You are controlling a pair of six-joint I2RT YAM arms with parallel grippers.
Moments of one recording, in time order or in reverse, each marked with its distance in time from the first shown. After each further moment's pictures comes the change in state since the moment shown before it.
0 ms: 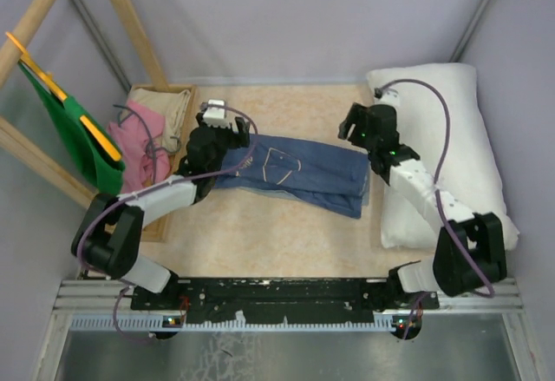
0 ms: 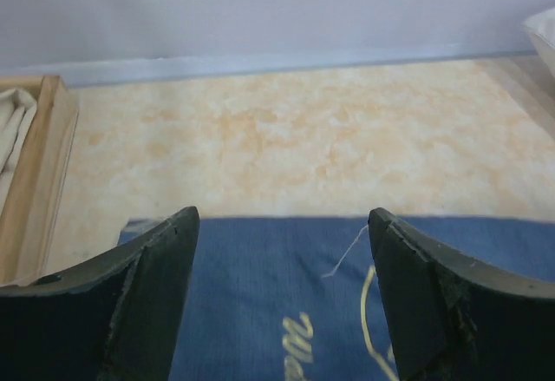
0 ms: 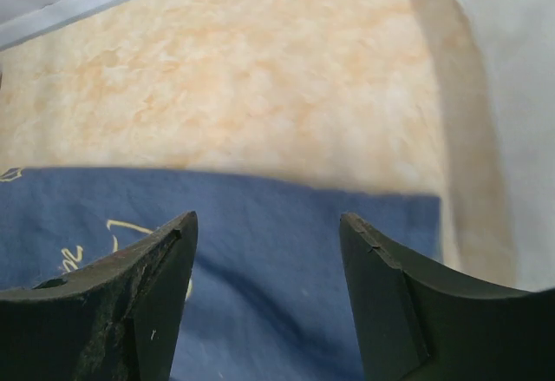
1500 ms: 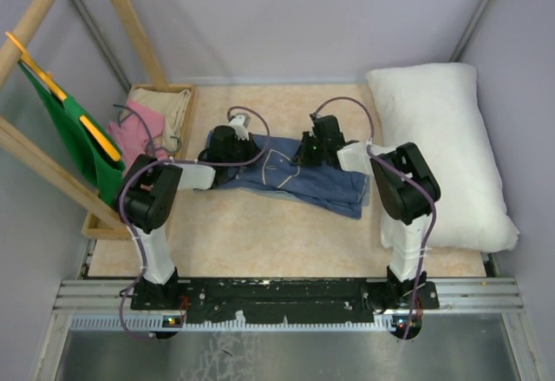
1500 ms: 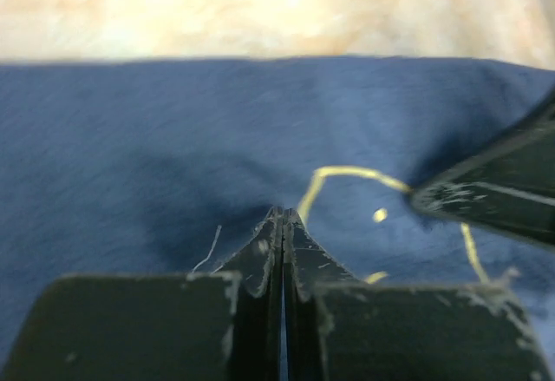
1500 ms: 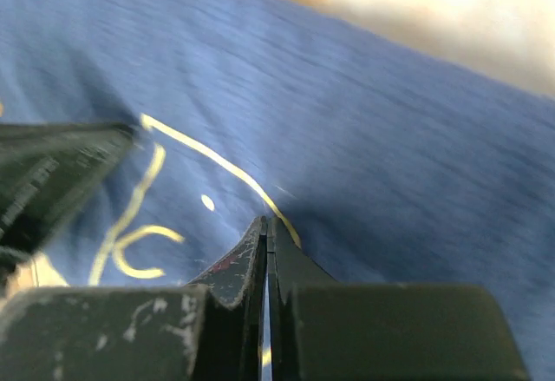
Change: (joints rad) left arm 0.021 0.479 0.272 -0.192 0.413 -0.226; right arm 0.195 0.703 0.325 0.088 -0.429 0.121
